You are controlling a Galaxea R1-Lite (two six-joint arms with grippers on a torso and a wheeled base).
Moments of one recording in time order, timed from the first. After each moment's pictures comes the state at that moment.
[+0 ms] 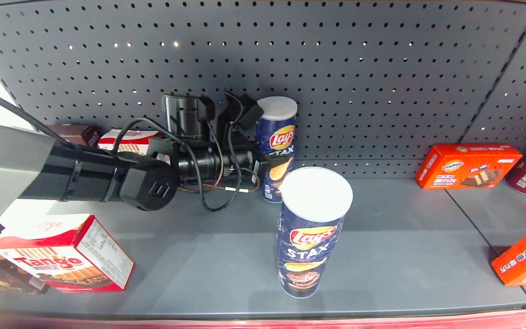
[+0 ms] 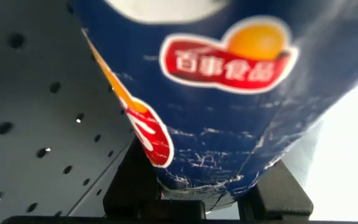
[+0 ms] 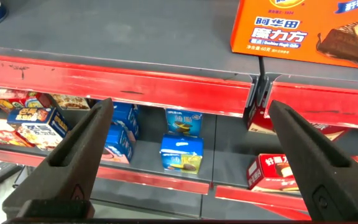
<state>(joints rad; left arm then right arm) -0.45 2.03 -1.38 -0.48 -0.49 0.23 0.17 0.10 0.00 0.00 -0.01 -0.01</state>
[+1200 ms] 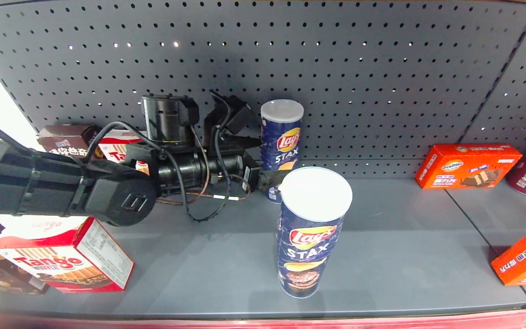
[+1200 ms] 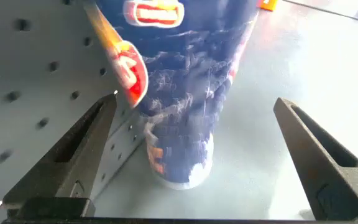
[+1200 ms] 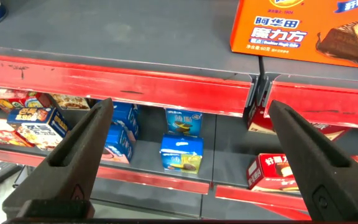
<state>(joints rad) -0.46 1.91 -1.21 -0.54 -0.48 0.23 0.17 0.10 0.00 0.00 -0.01 -0.01</state>
